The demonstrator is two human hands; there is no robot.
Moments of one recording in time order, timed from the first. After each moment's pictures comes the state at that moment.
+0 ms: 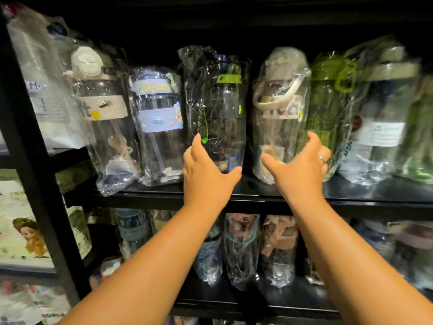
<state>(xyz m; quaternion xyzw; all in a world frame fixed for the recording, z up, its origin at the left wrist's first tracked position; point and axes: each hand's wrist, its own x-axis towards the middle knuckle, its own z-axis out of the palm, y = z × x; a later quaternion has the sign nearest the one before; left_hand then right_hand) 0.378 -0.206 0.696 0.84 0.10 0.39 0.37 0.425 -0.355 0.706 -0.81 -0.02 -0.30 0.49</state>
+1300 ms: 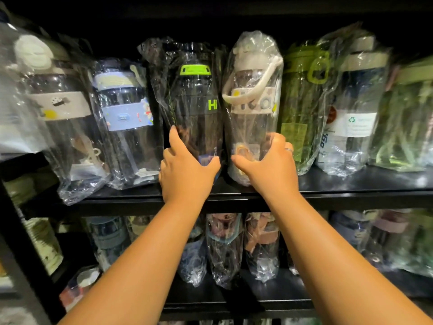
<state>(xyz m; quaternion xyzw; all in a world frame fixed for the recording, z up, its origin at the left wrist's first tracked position) 0.400 -0.213 0.698 0.84 0.14 0.40 0.33 0.440 -0.358 0.702 -0.84 -0.08 -0.28 0.46</state>
